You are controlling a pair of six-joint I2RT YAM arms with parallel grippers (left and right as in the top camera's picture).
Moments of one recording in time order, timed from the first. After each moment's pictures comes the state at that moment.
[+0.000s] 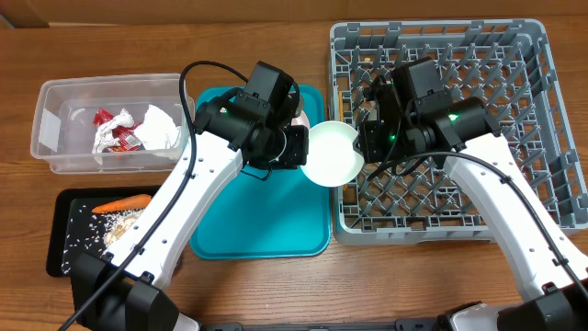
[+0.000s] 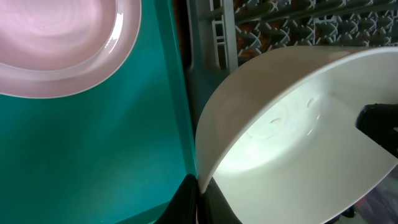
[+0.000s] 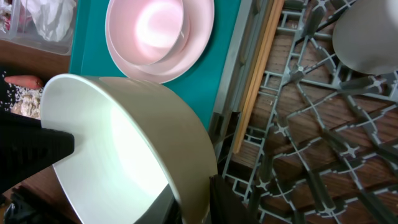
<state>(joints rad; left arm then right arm) -0.47 1.66 1.51 -1.04 0.32 -0.45 0.34 1.56 1.44 -1.03 -0.32 0.20</state>
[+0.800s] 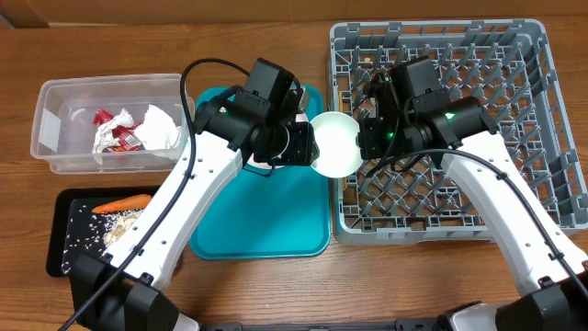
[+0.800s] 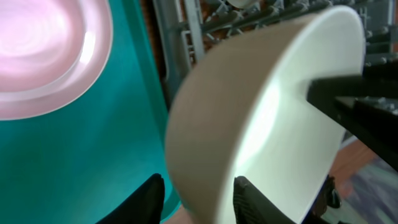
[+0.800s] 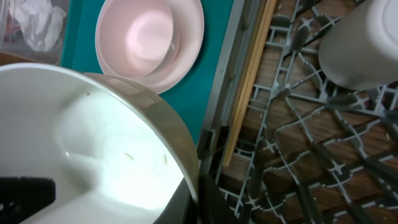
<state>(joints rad) -0.47 1.66 1.52 -1.00 0.38 -0.42 0.34 1.57 1.43 -0.98 -0.29 0.19</state>
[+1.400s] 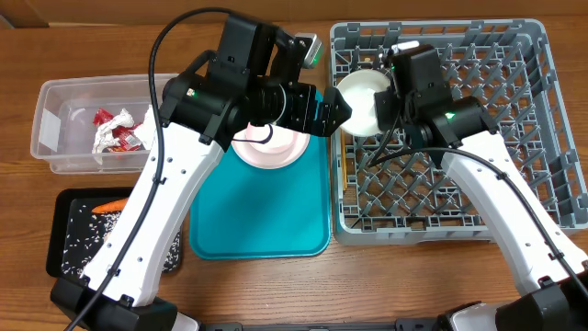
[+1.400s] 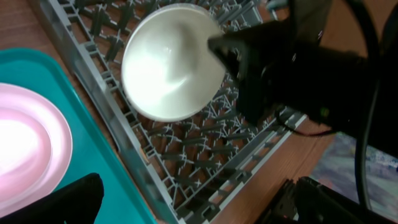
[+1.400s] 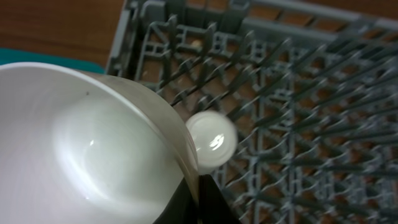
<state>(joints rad) -0.43 1.66 1.81 -1.02 0.54 -0.26 0.34 1.57 1.43 -0.73 0.26 0.08</state>
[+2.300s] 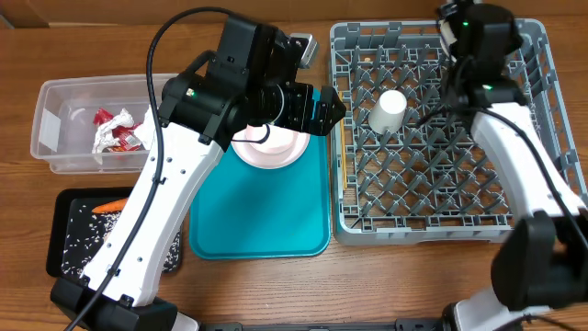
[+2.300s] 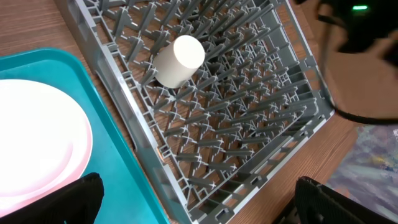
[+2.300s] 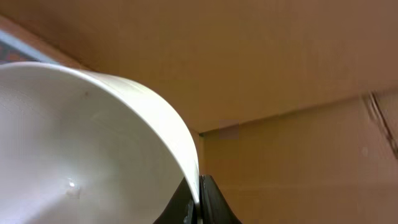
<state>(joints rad) -0.43 1.66 1.81 -1.02 0.47 -0.26 0.05 1.79 1.43 -0.04 0.60 -0.90</state>
